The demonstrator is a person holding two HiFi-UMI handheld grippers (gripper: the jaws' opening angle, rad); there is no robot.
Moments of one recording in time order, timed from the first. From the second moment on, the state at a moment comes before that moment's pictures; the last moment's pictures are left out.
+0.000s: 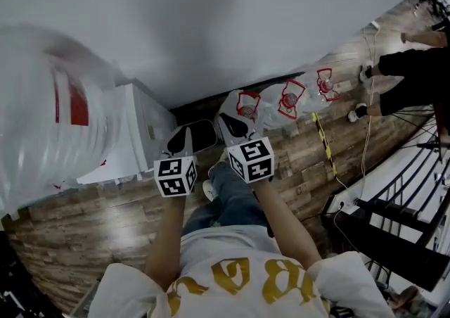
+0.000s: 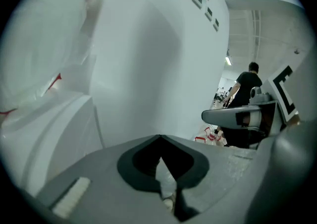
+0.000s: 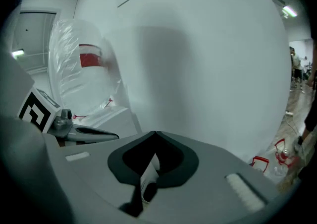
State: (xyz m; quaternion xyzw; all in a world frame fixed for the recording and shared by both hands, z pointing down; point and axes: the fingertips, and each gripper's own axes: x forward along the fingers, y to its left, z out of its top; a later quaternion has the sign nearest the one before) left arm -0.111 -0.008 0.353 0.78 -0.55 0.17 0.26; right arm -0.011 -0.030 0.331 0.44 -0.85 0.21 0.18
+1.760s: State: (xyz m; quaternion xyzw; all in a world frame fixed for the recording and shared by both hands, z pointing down) left arm -0.136 0.007 0.289 0.76 -0.60 0.11 0.23; right arm -0.017 -0.002 0.297 0.46 -0.85 0.22 0.13
